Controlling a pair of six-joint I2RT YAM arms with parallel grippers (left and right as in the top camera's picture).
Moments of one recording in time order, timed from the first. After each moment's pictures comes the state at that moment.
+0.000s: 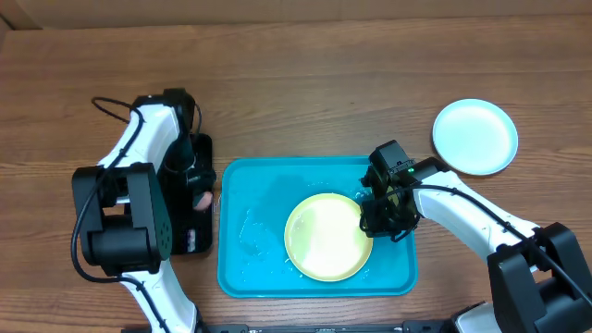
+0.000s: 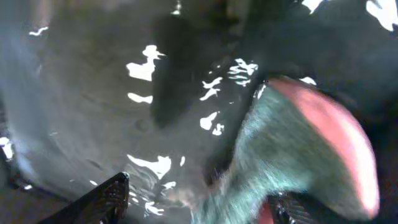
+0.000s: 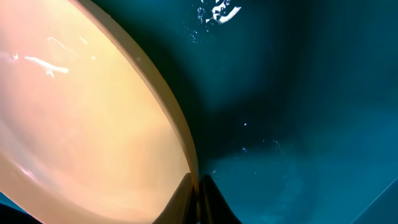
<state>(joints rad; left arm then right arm) 0.04 2.02 1.42 -1.21 -0.12 -0.46 0.43 1.63 0.90 -0.85 -0.29 0.25</state>
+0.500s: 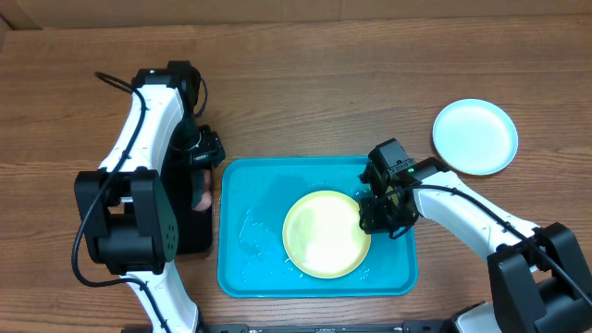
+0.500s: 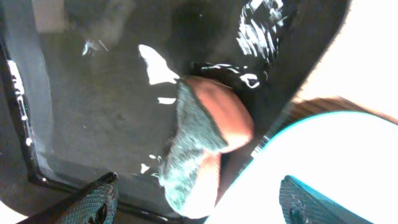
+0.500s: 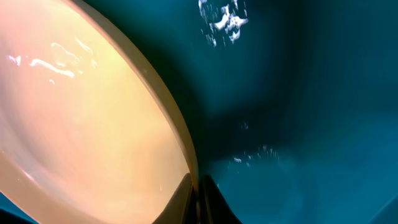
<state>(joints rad) -0.01 2.02 1.62 -1.34 -0.06 -0.41 0.43 1.63 0.90 -0.80 -0.29 0.25</state>
